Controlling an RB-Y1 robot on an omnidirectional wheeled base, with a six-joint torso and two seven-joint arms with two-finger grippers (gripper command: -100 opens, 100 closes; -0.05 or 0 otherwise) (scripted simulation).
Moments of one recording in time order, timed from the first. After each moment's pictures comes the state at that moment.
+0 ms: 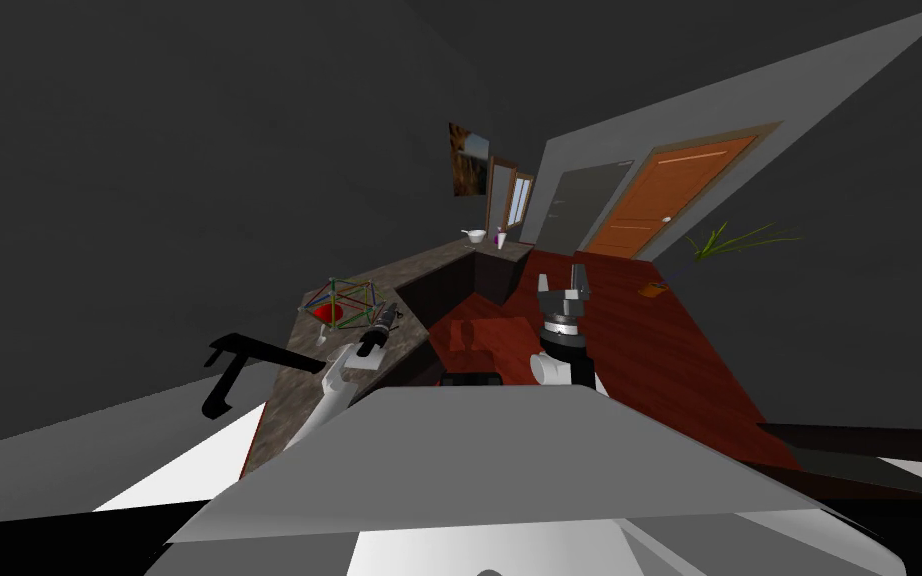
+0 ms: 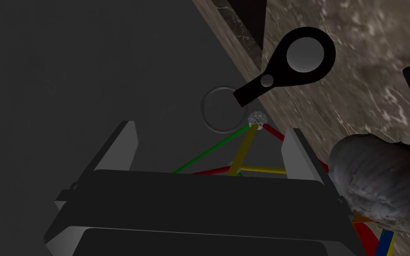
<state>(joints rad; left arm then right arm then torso) 0.20 0.48 0.08 -1.64 -0.14 0.15 0.03 0.48 0.02 0.07 -2.22 -0.01 -0.58 -0.12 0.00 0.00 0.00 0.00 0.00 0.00</state>
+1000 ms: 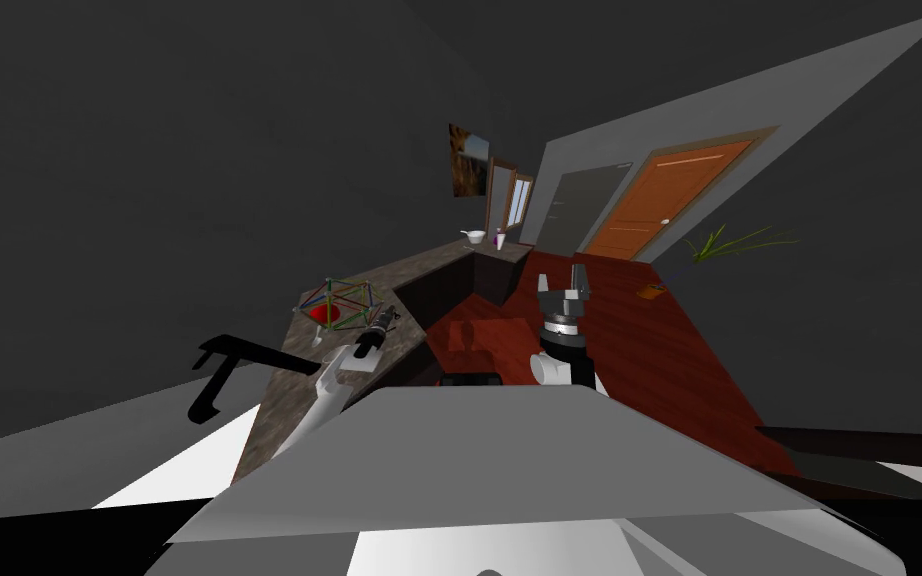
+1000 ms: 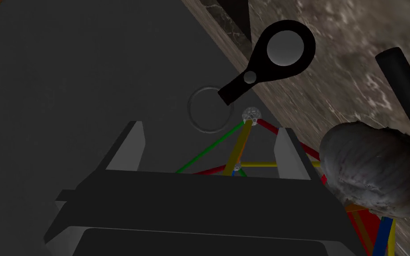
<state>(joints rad) 0.22 0.51 0.08 -1.65 -0.16 0.18 0.00 0.48 0.02 0.07 -2.22 -0.01 -0.58 -0.12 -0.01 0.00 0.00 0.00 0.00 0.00</state>
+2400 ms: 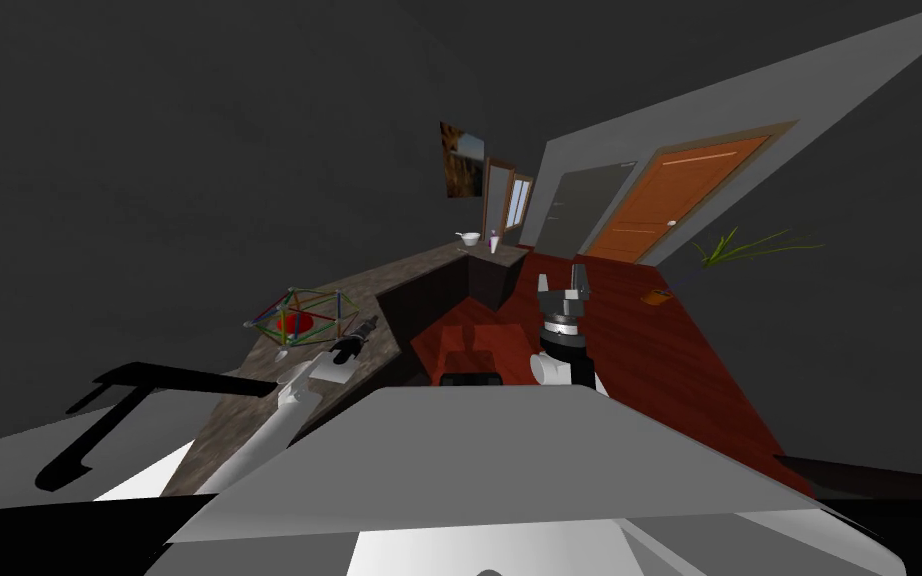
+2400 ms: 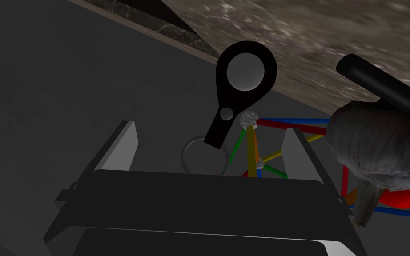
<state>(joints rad) 0.27 0.71 0.09 -1.52 -0.22 0.26 -0.15 0.48 0.02 0.07 -2.22 -0.01 -0.58 -0.12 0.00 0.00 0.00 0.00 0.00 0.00</state>
